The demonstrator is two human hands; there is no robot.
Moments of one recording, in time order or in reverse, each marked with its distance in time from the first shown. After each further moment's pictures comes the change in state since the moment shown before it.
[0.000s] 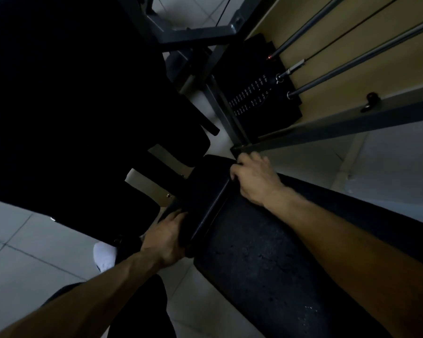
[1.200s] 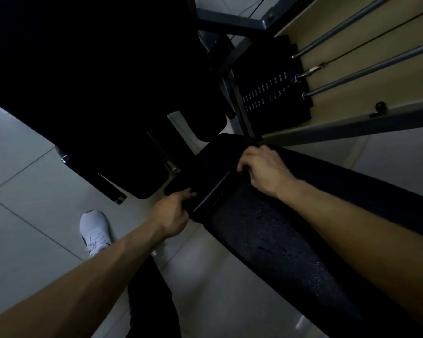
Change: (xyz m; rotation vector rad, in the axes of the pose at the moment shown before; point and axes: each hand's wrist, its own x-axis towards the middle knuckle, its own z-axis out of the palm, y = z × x) left_hand -0.042 -0.016 0.035 -0.367 0.098 -0.042; right_hand -0.042 -0.035 0.026 0.049 0.082 -0.176
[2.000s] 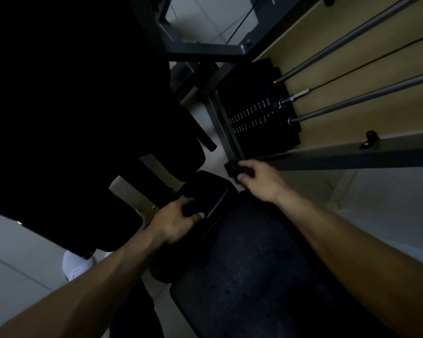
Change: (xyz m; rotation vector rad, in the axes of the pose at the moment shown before) left_hand 0.115 0.083 -0.033 -0.169 -0.041 -0.217; right_hand 0.074 0.100 -0.032 0.592 -0.116 0.527
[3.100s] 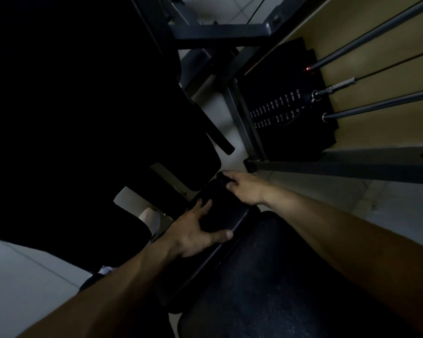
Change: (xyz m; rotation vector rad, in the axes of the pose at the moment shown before) left_hand 0.039 0.012 -0.003 0.055 -0.181 -0.034; right_hand 0.081 -0.028 0.045 -0.157 -0.420 -0.098
